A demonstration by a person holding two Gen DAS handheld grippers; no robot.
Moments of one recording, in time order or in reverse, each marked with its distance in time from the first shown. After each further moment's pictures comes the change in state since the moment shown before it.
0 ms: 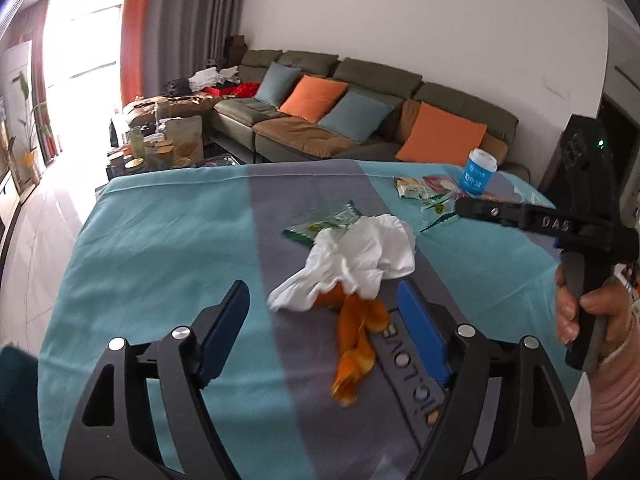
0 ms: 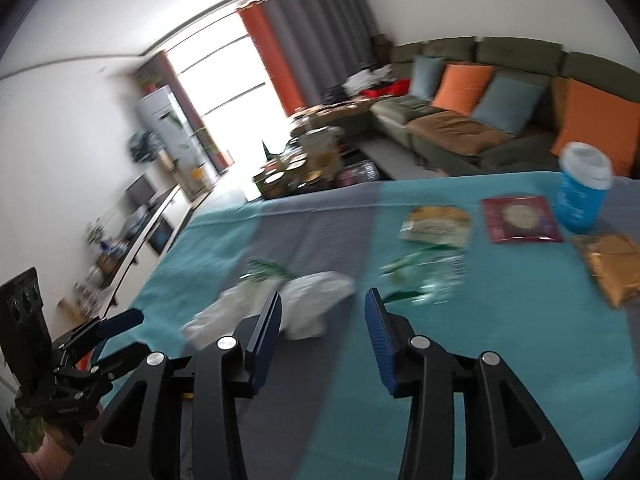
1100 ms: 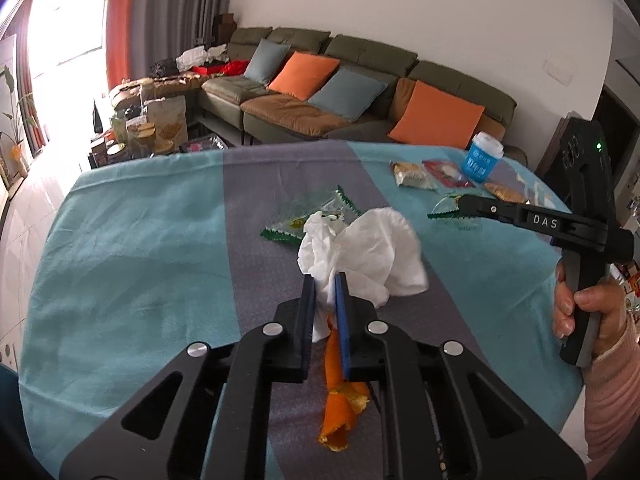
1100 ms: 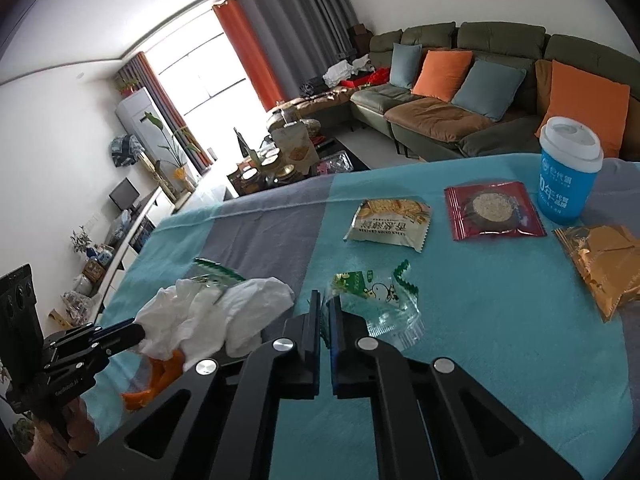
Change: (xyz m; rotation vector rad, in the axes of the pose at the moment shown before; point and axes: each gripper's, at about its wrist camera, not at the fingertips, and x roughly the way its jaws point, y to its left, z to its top) left arm 0.033 0.001 0.016 -0.001 0.070 -0.056; right arm 0.018 -0.044 0.007 0.033 0.034 -0.017
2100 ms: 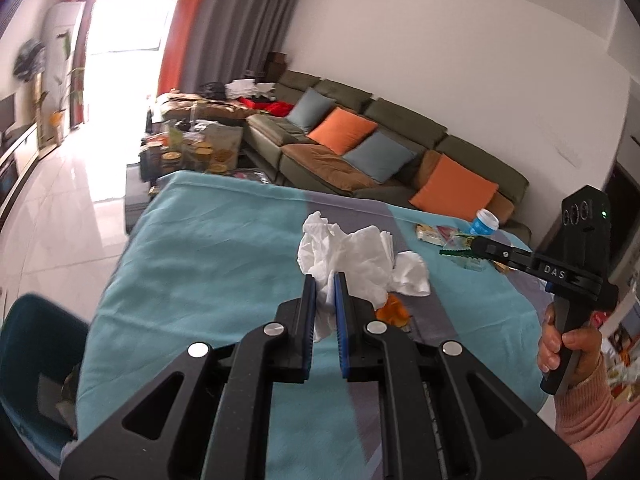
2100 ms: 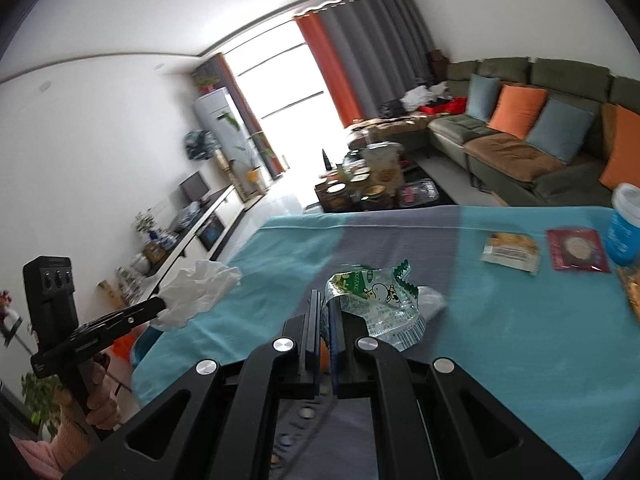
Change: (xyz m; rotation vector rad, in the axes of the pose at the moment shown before) left arm -0.152 0.070 -0.051 -0.208 -0.207 0.056; right arm -0.038 0.095 -0.011 -0.160 -0.058 0.238
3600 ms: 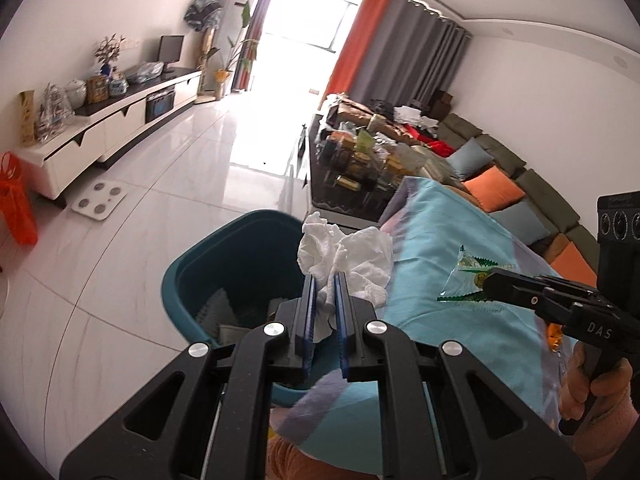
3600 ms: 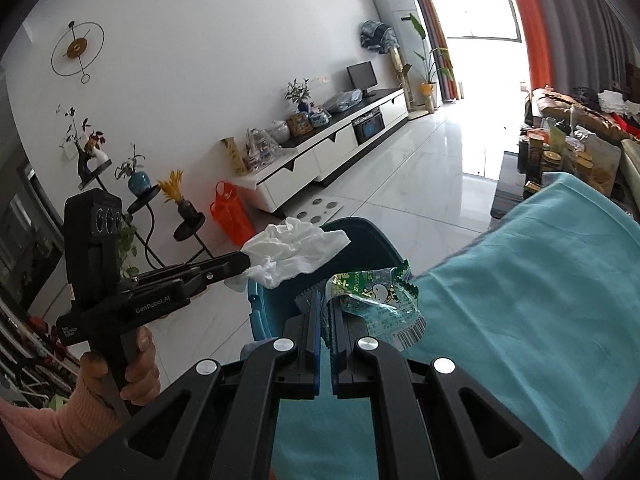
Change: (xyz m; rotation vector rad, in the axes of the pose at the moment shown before) left arm -0.172 0.208 -0.093 -0.382 -0.096 0.464; right arm 0.169 0.267 -0.044 -0.424 0.365 0.452
